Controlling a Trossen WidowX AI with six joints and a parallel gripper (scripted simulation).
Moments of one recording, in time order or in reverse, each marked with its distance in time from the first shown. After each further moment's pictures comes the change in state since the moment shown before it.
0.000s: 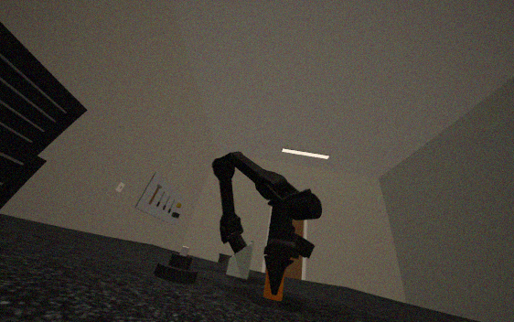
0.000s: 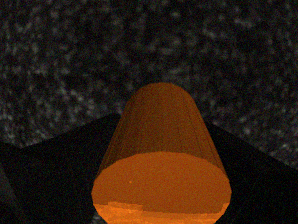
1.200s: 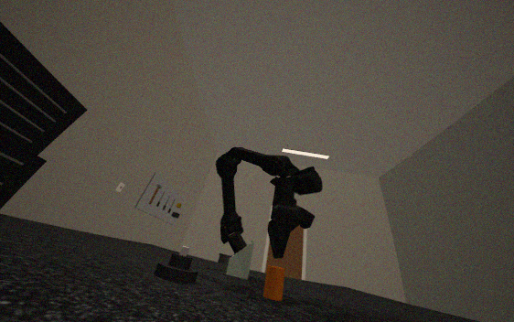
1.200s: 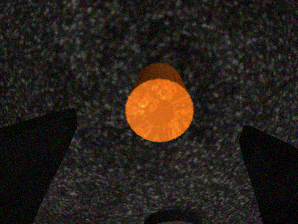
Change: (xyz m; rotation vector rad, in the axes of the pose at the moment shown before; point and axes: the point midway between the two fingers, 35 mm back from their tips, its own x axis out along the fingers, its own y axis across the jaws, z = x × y) arm -0.070 0.000 0.001 0.000 -0.003 -0.007
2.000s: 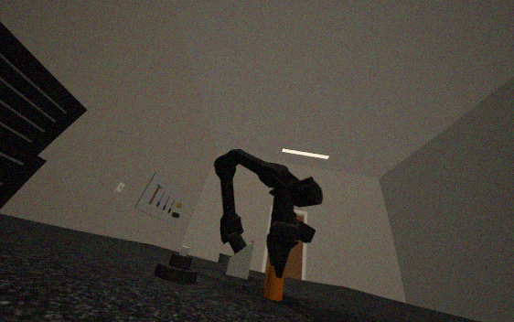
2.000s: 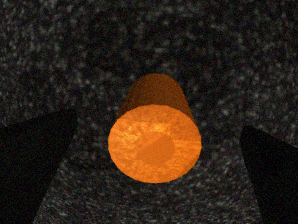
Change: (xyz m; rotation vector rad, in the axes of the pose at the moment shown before) arm 0.036 -0.002 0.001 0.001 -0.005 -0.002
